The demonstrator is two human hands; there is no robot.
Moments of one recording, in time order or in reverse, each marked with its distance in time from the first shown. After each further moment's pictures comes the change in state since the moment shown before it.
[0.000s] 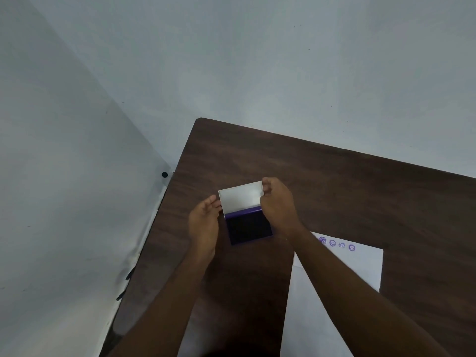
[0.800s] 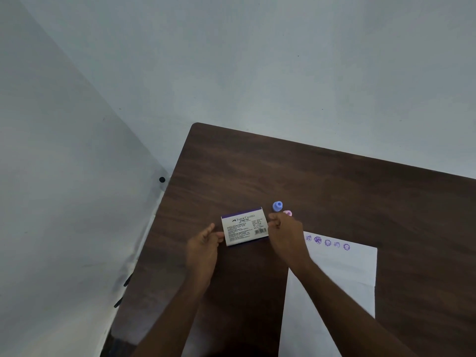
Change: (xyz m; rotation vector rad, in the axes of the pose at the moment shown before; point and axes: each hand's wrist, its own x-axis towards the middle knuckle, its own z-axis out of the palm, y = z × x) left_hand -0.029 -0.044 -0.018 0.180 -0.041 0.018; right_hand -0.050 0.046 0.000 -0.157 0.015 0.109
